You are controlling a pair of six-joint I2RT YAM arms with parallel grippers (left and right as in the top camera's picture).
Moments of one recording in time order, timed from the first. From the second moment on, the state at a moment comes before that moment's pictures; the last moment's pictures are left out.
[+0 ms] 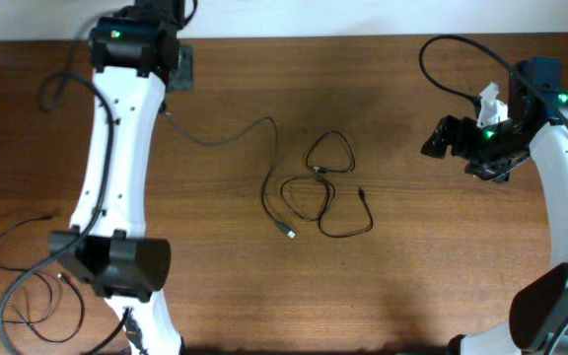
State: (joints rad) left arm -0.14 2.00 2.29 -1.35 -0.38 -0.09; right arm -0.15 1.70 1.55 -1.23 -0.36 0.16
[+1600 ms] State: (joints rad) left arm -0.33 2.53 2.29 -1.60 0.24 0.40; right arm -0.15 1.70 1.55 -1.25 -0.36 0.16
